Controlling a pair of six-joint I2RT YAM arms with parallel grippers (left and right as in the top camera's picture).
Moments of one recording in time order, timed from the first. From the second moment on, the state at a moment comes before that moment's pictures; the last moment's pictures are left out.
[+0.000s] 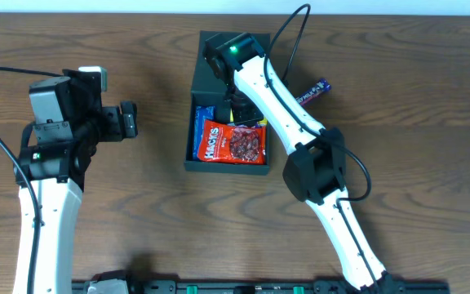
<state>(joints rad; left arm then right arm) 0.13 1.22 1.08 -0.64 0.20 0.04 0.58 2.60 2.58 -1.66 0.12 2.04</state>
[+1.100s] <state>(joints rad) 0.13 1.22 1.08 -0.64 0.20 0.03 0.56 2.56 2.60 -1.65 0.05 1.81</state>
